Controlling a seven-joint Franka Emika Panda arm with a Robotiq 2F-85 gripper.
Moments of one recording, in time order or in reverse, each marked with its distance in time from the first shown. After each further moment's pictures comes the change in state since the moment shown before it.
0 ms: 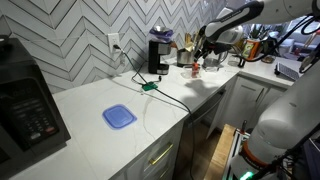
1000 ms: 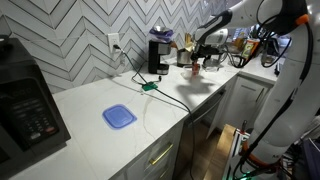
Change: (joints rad) arm -0.099 0.337 0.046 0.278 0.066 -0.115 0.357
